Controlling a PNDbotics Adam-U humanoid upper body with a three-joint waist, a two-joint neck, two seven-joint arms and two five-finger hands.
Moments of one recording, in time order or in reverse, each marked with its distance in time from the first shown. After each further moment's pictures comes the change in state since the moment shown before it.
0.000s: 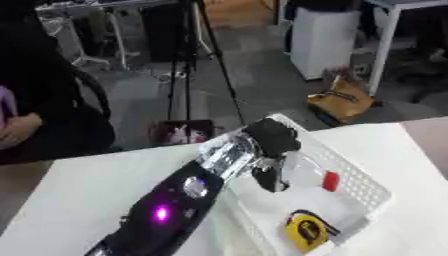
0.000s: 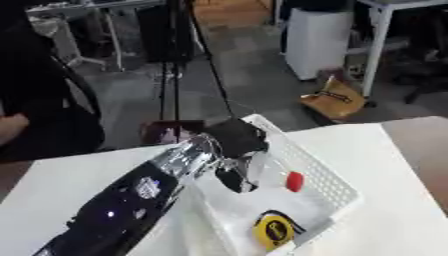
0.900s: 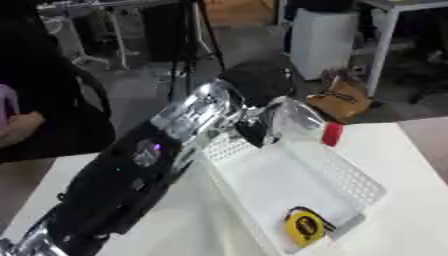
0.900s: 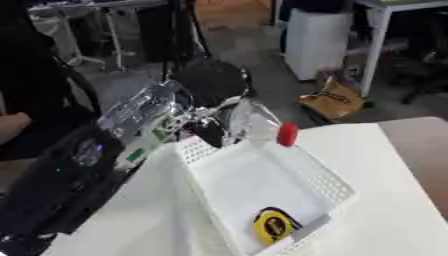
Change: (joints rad) left arm -0.018 0.090 -0.044 -0.240 0.057 0.102 -0.010; right arm 0.012 0.000 -0.005 0.000 0.011 0.005 -0.003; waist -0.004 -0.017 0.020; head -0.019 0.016
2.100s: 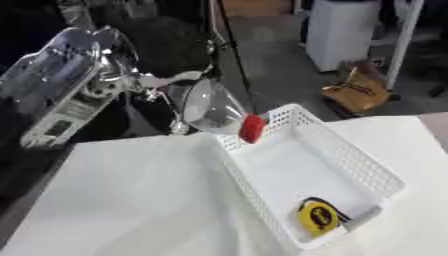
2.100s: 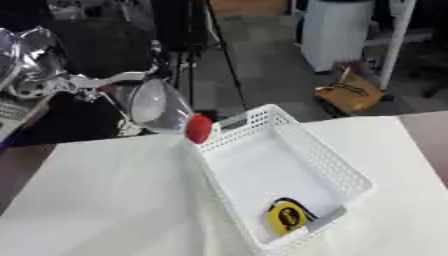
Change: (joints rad) left arm 0.093 0.410 0.080 -0.518 0.293 -0.005 -0.339; right arm 0.031 -0.009 -0.023 0.000 0.015 0.001 0.000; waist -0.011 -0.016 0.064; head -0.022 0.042
